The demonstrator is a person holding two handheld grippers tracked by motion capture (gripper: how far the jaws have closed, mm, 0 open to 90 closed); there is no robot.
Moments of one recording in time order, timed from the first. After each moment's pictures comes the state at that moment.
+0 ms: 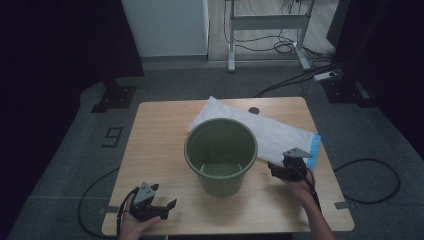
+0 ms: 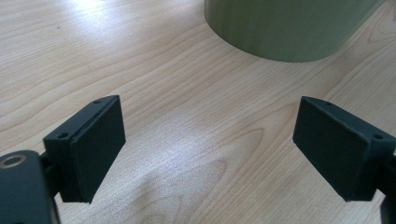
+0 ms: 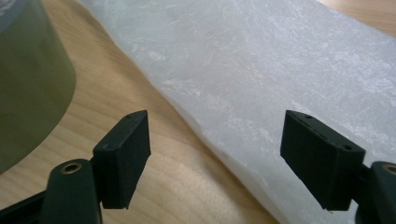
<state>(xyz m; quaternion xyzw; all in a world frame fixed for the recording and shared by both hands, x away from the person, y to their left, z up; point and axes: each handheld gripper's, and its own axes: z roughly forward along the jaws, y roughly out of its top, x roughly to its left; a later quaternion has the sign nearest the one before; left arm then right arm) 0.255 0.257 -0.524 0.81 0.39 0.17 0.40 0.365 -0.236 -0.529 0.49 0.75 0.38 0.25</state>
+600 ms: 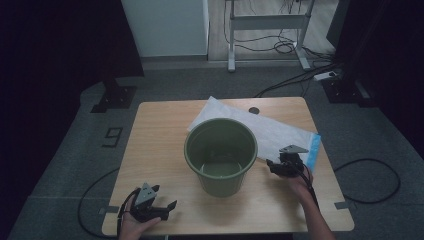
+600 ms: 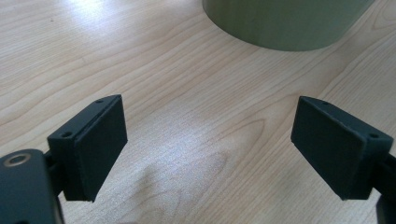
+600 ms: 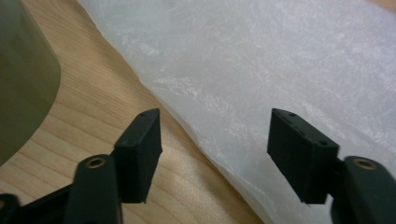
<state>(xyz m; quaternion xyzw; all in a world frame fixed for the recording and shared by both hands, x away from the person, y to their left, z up) 0.255 0.255 -0.527 0.82 0.38 0.17 0.39 0.382 -0.232 -0.536 0.49 0.76 0.36 0.23</state>
